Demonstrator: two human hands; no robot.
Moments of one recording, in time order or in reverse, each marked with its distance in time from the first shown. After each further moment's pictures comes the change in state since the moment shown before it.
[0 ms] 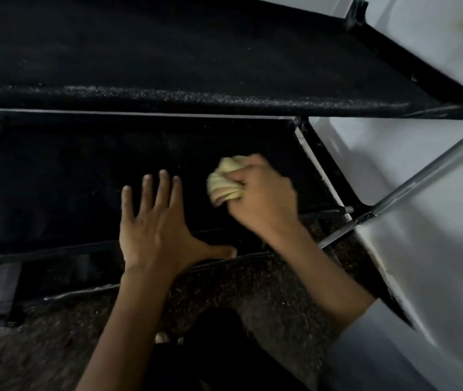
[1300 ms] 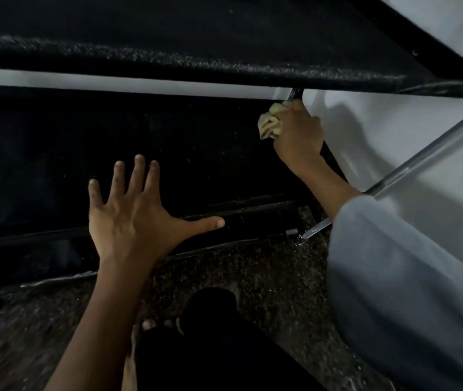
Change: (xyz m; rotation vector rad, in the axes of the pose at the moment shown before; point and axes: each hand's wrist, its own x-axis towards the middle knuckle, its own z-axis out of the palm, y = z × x) left_hand 0.000 0.008 0.007 -0.006 0.072 -0.087; right_hand 0.092 0.089 -0.014 -0.388 0.105 0.134
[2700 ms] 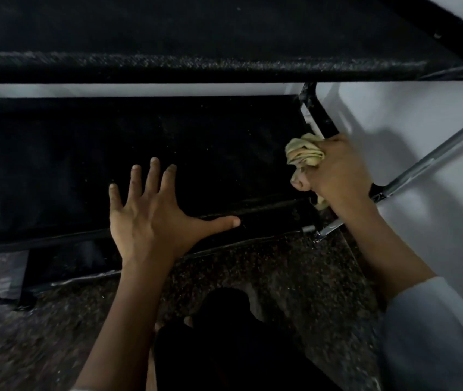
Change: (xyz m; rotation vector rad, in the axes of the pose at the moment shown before) left_hand 0.000 0.001 0.001 -0.023 0.027 -0.021; right_hand -0.074 0.019 -0.011 0.325 -0.059 0.238
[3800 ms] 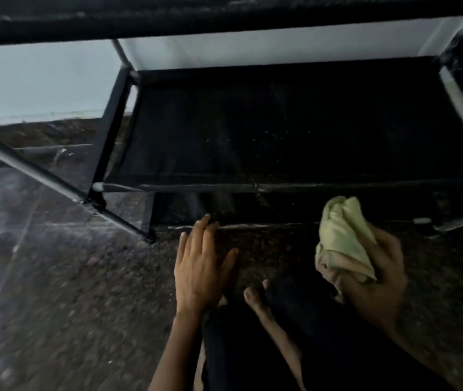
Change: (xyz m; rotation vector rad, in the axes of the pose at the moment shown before) left_hand -0.090 -0.118 0.104 -0.185 0.265 0.020; right_hand -0.175 0.011 0.106 0.916 0.027 -0.349
